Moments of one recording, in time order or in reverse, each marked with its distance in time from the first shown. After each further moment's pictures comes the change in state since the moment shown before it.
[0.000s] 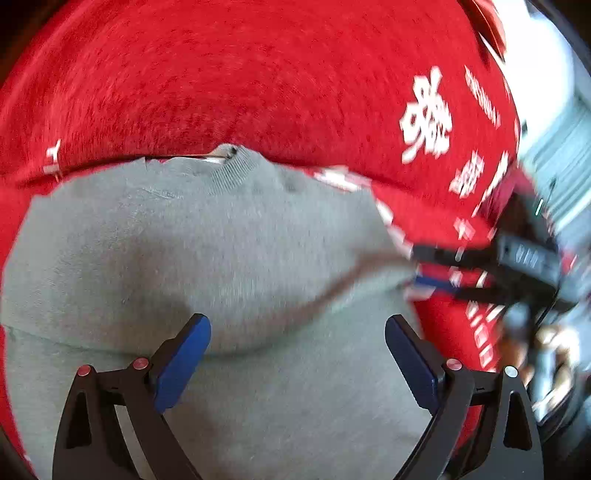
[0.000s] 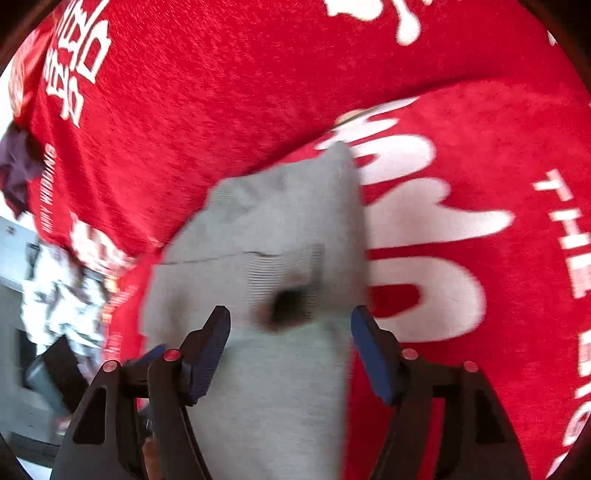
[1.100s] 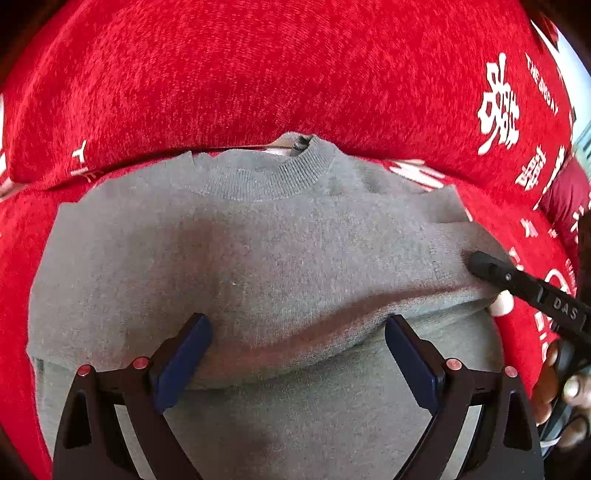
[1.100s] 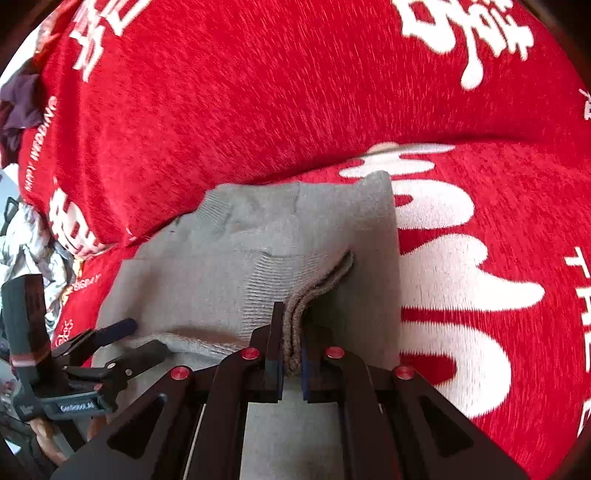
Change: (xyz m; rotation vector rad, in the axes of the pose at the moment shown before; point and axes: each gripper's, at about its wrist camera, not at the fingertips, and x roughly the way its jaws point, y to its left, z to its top) left arm 0.042 0.030 0.018 0.010 0.058 0.238; right arm 0.028 0.035 0.002 -0.281 -0.175 -0.170
